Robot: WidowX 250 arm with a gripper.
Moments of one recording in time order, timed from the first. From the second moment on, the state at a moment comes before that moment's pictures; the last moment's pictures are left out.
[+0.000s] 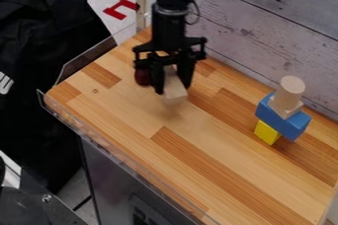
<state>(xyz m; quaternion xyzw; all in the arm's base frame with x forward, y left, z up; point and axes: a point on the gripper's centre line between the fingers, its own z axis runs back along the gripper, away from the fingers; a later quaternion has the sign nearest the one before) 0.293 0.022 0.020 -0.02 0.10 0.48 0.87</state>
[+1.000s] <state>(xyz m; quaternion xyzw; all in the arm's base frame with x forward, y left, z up) 0.284 -0.005 -0.013 -0.07 0.11 0.44 0.89</state>
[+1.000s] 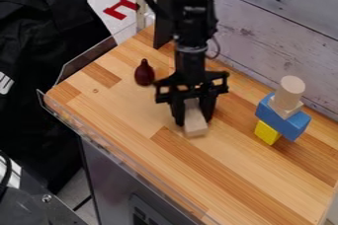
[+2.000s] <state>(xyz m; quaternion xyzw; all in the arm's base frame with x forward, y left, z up) 0.309 -0.008 0.077 -0.04 0.03 0.32 0.95</state>
